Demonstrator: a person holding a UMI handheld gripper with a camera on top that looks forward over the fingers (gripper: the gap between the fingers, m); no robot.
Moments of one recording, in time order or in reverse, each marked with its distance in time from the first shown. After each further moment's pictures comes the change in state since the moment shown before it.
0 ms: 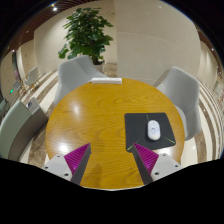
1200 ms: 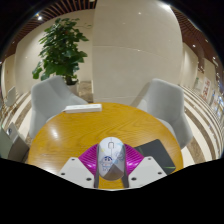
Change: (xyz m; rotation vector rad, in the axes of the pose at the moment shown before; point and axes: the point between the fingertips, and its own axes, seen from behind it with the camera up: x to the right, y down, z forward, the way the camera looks) arm 0.038 -0.143 0.107 0.187 0.260 0.137
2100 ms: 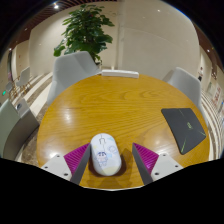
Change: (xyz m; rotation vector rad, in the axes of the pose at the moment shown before) arm -0.155 0.191 -0.013 -0.107 -0.143 -0.119
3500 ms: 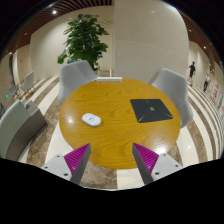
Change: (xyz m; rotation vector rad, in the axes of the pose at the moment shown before) arm 0.078 0.078 -0.263 0.024 -0.016 0.030
